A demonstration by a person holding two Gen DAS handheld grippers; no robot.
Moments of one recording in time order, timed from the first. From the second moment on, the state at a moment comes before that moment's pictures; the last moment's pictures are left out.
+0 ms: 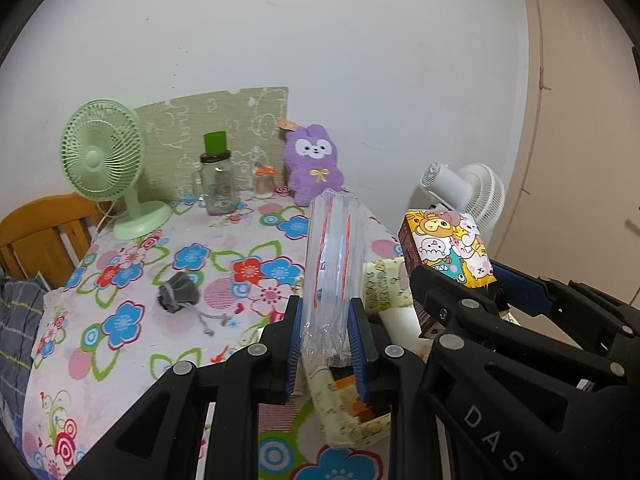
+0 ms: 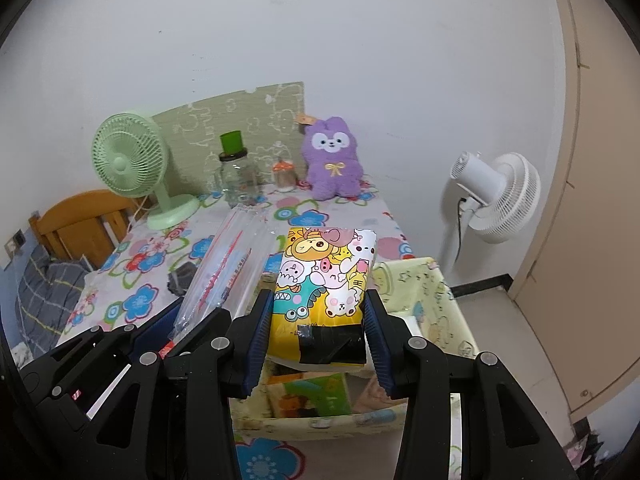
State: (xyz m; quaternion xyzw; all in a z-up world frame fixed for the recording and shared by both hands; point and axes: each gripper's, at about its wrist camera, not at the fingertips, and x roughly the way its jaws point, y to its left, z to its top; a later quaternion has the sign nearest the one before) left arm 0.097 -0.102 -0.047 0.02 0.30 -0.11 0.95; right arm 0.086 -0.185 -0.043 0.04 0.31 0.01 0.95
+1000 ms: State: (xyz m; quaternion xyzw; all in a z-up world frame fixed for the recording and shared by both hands) left arm 0.137 -0.162 -0.097 0.08 0.37 -0.14 0.92; right arm 0.120 -0.247 -0.103 0.07 0.37 -0.04 0.92
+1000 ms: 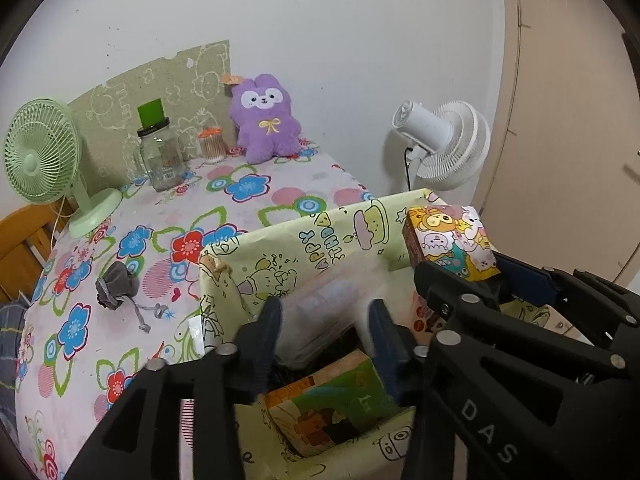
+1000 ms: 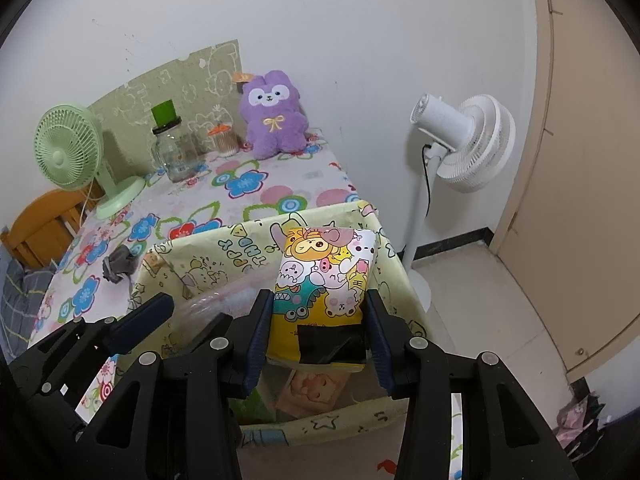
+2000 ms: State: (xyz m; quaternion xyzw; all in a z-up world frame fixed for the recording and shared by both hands) left arm 0.114 -0.116 -0.065 0.06 0.33 -0.14 0.93; right arm 0.105 -0.206 -0.071 0.06 0.34 -0.03 0.94
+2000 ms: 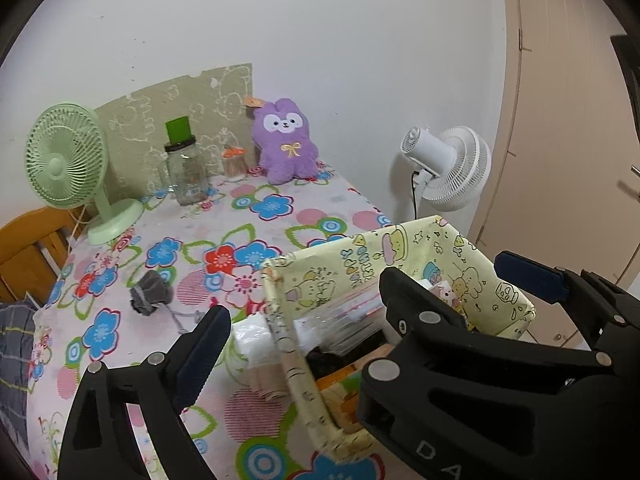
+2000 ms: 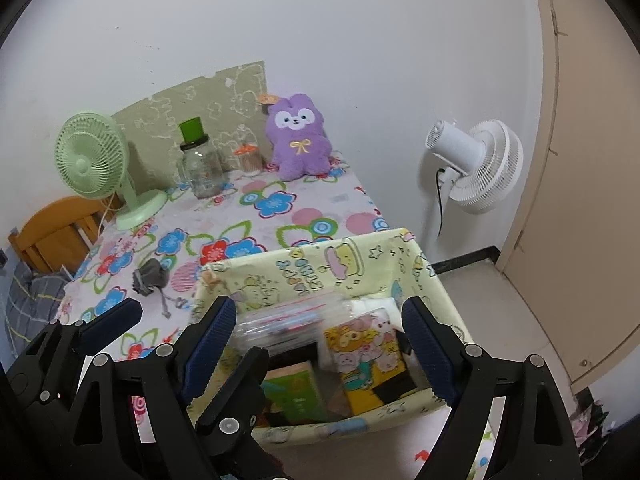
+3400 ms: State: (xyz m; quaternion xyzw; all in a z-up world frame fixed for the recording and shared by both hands) left arm 0.072 -0.006 -0.065 0.04 0.32 -0.07 0.95; right arm 0.068 -0.089 -0.062 0.01 0.32 0.02 0.95
